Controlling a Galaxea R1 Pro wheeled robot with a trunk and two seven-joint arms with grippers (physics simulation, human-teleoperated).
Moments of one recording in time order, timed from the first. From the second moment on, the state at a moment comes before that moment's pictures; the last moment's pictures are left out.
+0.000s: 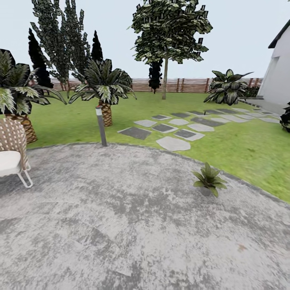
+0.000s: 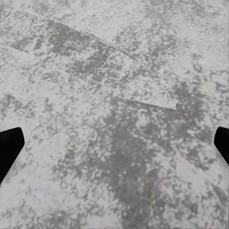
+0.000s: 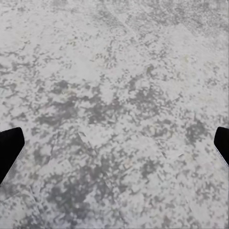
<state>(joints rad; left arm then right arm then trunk) -0.17 0.02 0.00 -0.32 0.00 -0.44 -0.01 -0.05 -0.08 -0.05 -0.48 0.01 -0.37 0.01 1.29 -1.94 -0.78</state>
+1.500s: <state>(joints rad) -0.17 0.02 0.00 -0.32 0.00 -0.45 0.00 -0.05 -0.05 -0.05 -0.48 0.01 -0.37 -0.11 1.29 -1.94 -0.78</state>
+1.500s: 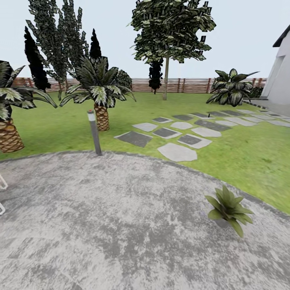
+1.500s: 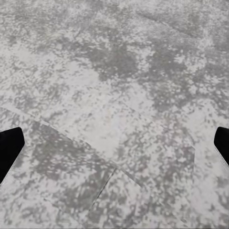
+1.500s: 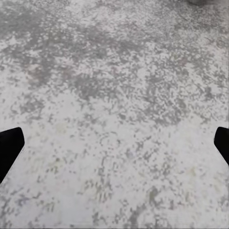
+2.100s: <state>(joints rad) -0.17 0.02 0.00 -0.32 0.00 -0.45 0.00 -0.05 -0.05 -0.05 -0.48 0.01 -0.37 -0.11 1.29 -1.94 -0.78</state>
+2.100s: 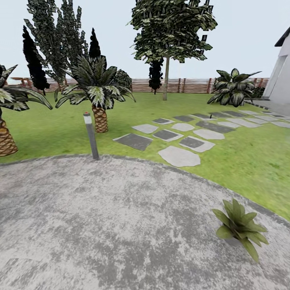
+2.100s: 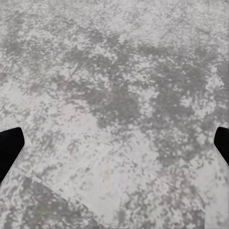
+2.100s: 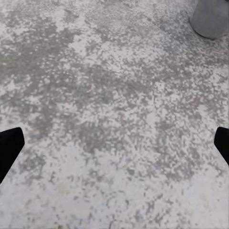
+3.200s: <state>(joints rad) -0.17 0.02 0.00 -0.32 0.00 -0.45 0.00 -0.05 -0.05 -0.05 -0.48 0.01 -0.37 -0.11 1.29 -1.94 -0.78</state>
